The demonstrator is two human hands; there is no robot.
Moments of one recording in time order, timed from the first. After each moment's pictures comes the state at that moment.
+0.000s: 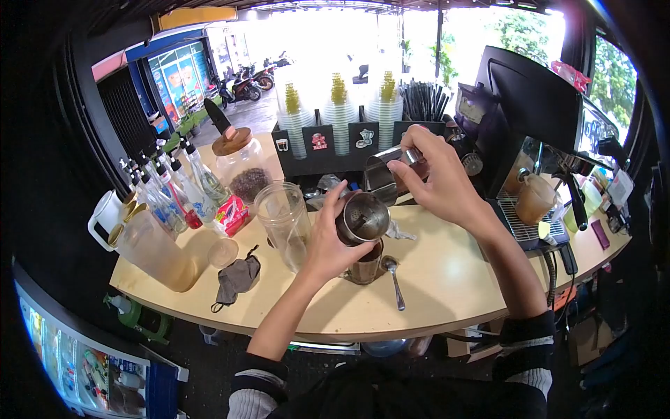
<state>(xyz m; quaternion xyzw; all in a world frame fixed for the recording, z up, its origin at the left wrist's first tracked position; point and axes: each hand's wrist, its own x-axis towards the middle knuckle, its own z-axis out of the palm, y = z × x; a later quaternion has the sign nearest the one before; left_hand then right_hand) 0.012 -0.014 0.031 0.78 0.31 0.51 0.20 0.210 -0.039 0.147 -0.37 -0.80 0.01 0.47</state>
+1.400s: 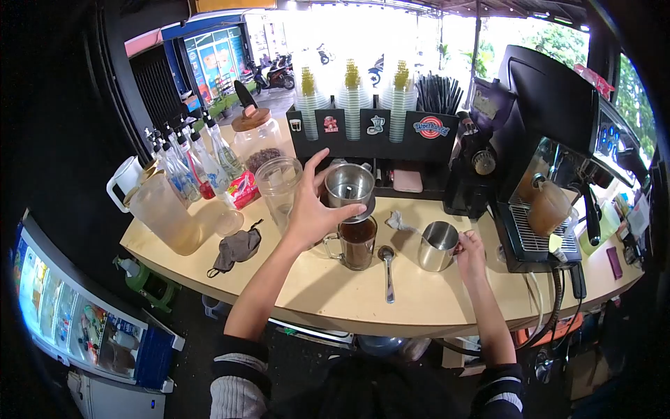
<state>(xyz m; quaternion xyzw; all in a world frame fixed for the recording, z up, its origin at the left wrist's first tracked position) 0.011 -0.008 0.038 0.70 0.33 0.54 0.33 0.350 -0.049 -0.105 -0.32 -0.36 0.51 0.71</state>
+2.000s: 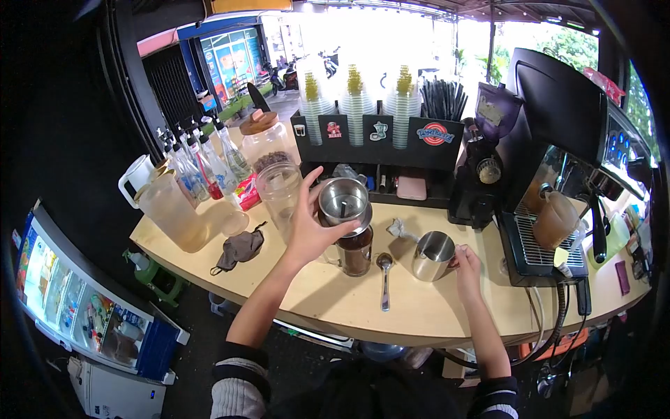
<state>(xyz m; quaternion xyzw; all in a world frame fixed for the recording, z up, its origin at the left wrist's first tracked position) 0.018 -0.019 0.018 0.68 0.32 0.58 0.31 0.342 -0.058 -0.108 -0.44 -0.46 0.42 0.65</state>
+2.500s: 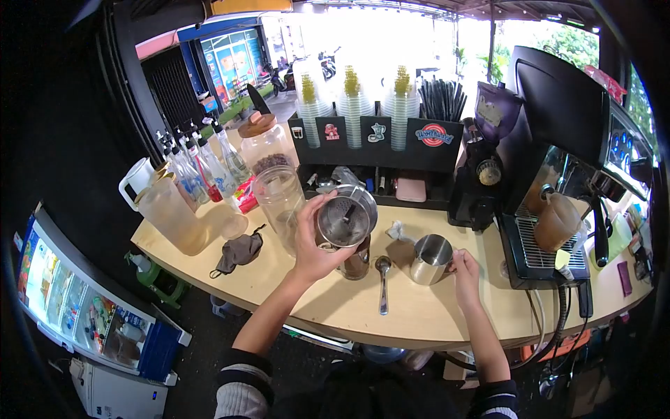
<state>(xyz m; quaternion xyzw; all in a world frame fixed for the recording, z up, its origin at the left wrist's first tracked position) 0.029 -0.025 -0.011 0.74 0.24 0.61 0.12 0.334 -0.066 -0.096 -0.46 -0.47 0.42 0.63</state>
